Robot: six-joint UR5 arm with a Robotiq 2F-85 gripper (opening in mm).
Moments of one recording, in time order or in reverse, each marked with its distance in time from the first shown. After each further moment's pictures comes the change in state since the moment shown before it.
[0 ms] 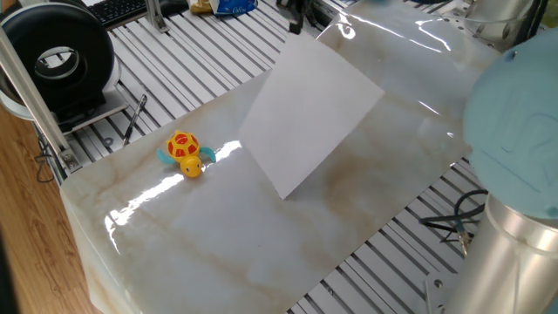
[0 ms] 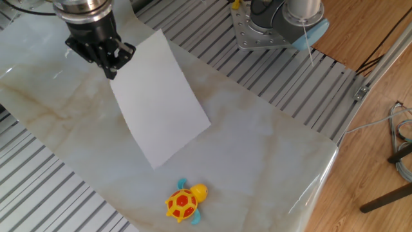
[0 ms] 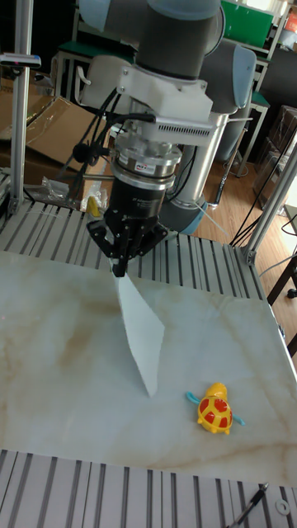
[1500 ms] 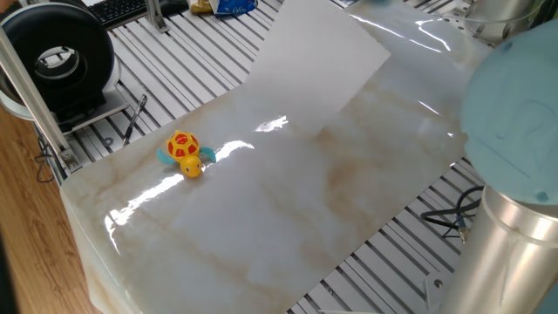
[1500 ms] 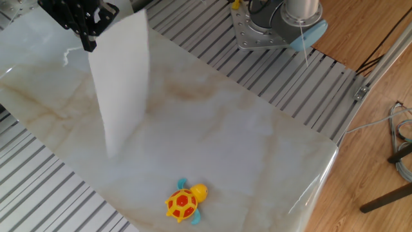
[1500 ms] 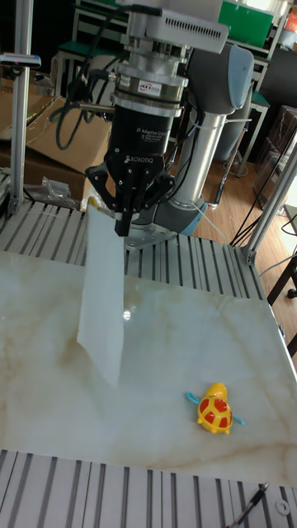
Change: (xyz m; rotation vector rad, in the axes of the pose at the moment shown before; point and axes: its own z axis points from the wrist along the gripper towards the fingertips) arm -0.016 -0.014 -0.081 -0.001 -0.122 0.007
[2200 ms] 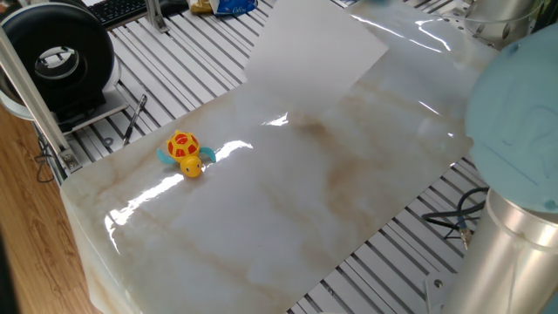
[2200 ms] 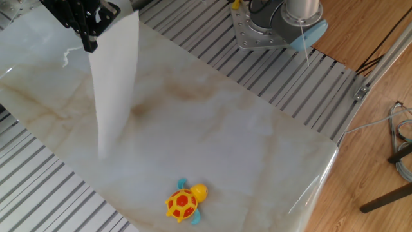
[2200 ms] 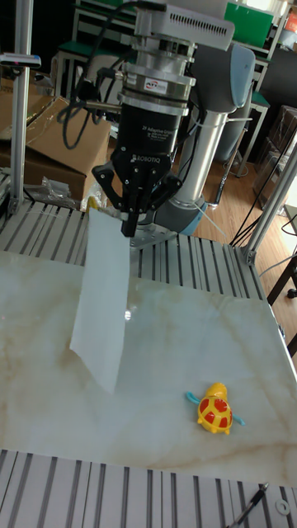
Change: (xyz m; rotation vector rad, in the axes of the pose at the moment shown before) arm -0.008 0.006 0.001 0.017 -0.027 0.051
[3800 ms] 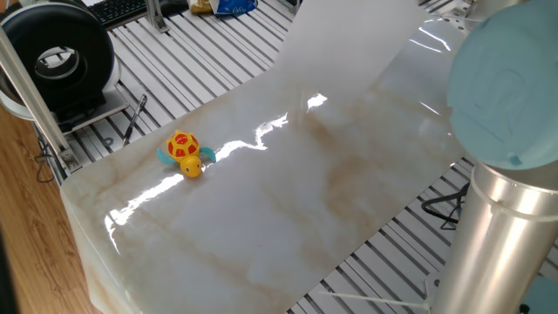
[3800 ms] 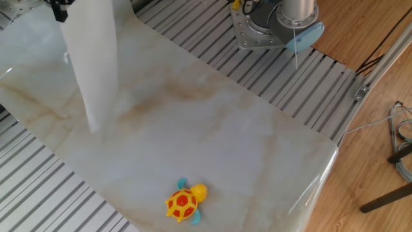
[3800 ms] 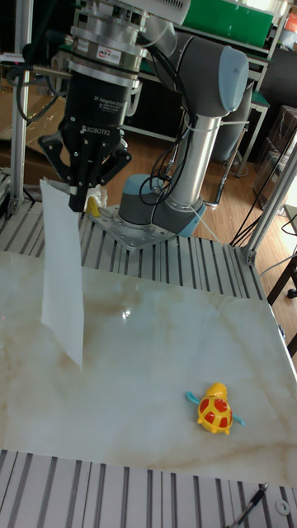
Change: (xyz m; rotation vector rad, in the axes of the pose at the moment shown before) arm 0.033 -0.079 -0.022 0.075 0.067 -0.212
